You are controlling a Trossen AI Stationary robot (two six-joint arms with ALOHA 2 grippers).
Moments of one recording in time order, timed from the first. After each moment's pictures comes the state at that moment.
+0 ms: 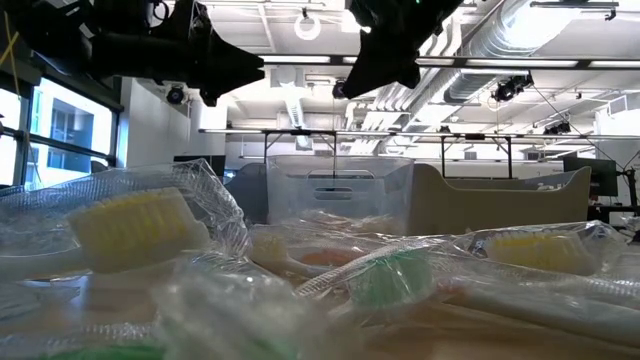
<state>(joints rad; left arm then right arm) 0.26 1.06 0.38 0.74 0.12 -0.09 -0.05 1.53 1.21 -0.41 0.21 0.27</state>
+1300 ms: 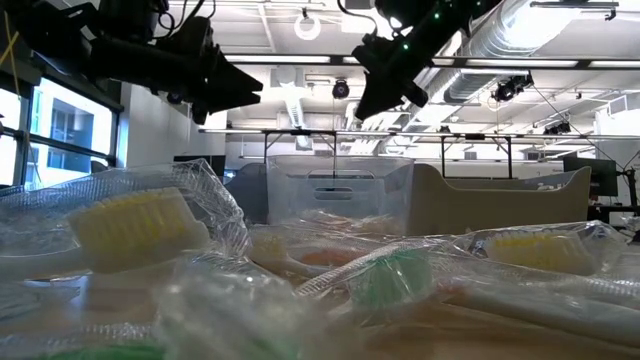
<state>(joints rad) 0.26 1.06 0.38 0.64 -0.02 -0.23 -0.37 1.53 1.21 -0.35 0.20 0.25</state>
